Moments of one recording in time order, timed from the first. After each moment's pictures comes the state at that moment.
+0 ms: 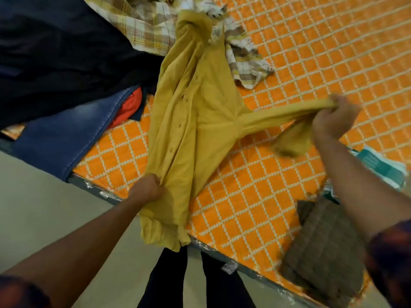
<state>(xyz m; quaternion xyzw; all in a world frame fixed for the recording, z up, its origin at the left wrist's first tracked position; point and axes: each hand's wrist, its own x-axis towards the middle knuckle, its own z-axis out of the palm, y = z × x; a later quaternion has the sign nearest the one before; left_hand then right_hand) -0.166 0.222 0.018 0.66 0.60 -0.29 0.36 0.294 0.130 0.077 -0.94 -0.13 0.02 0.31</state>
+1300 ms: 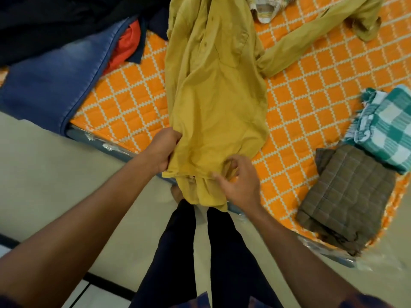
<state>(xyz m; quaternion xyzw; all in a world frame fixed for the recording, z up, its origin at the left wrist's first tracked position) -0.153 0.167 0.071 0.32 0.62 0.01 0.72 -0.032 -0.035 0.006 -0.84 -0.37 0.28 0.29</state>
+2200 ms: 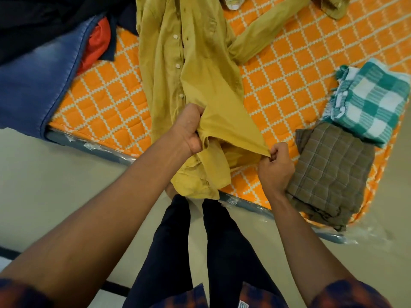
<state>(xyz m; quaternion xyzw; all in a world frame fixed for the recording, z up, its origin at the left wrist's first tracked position) -0.051 0.115 0.123 0.18 0.58 0.04 0.80 0.047 -0.097 0.015 -0.92 -0.19 0.10 0.34</state>
